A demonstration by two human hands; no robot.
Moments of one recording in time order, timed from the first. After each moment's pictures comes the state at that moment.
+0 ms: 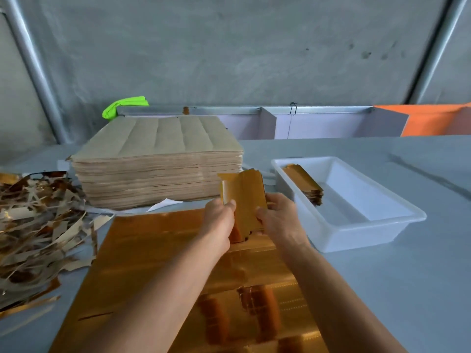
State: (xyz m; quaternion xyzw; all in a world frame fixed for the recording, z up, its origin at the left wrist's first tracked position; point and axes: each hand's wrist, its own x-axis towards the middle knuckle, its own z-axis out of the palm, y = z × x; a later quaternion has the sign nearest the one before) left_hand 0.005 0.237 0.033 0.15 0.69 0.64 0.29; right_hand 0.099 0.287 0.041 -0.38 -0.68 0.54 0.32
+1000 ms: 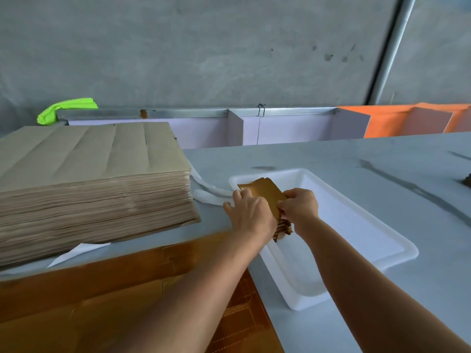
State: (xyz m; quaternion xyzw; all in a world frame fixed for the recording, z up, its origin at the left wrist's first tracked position) left_hand 0.037 0.432 0.030 0.50 0.84 0.20 -0.01; right_hand 0.107 0.509 0.029 -0.56 -0.62 0.42 0.36
